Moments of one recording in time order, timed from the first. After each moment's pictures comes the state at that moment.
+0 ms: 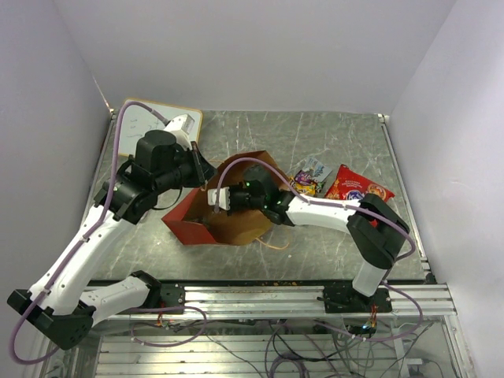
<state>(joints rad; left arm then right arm) -0.57 1.04 1.28 -0.69 0.06 -0.56 0.93 1.76 1.05 0.30 -0.37 -0.86</state>
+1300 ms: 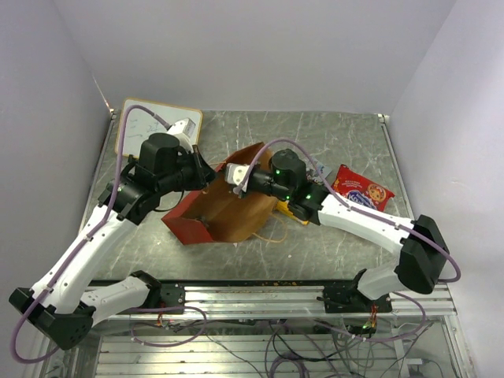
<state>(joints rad) -0.57 1.05 1.25 -0.68 0.07 -0.59 0.89 1.46 1.08 0.25 -0.34 -0.76</state>
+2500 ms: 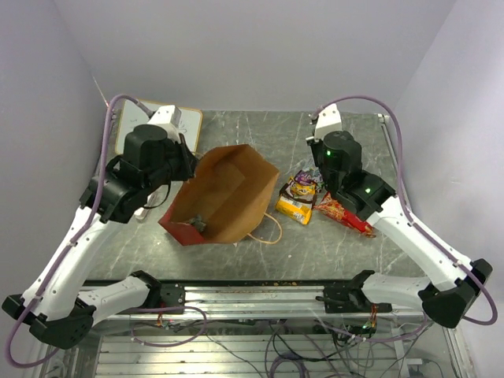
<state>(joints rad) -0.57 1.05 1.39 -0.81 -0.13 -0.49 0.73 1.16 1.26 -0.32 0.66 -0.18</state>
